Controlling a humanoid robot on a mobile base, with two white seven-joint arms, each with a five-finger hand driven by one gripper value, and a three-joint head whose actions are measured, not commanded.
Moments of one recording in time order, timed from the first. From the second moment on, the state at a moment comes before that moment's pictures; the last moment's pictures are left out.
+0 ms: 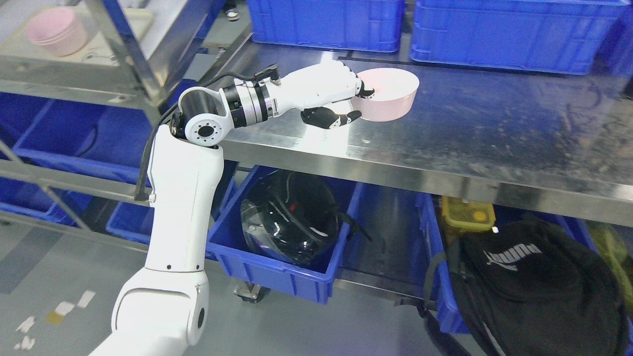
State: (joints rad) left arm -0.69 0.00 -0.05 -1.35 -0.62 -0.78 -0.95; right arm 0.00 0.00 0.05 0.00 0.05 -0.08 -0.03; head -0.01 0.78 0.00
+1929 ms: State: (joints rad) left arm -0.47 0.00 0.00 -1.55 -0.46 -0.79 -0.86; right arm 0.00 0.00 0.05 0.00 0.05 -0.08 -0.03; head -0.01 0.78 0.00
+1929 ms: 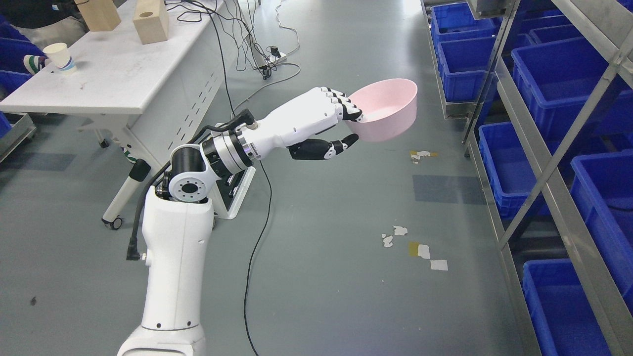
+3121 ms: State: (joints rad) left arm -0.51 0.00 0.00 -1.56 -0.46 -0.79 -0.86; right arm 0.00 0.00 0.05 0.00 0.05 -0.08 -0.03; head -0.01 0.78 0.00
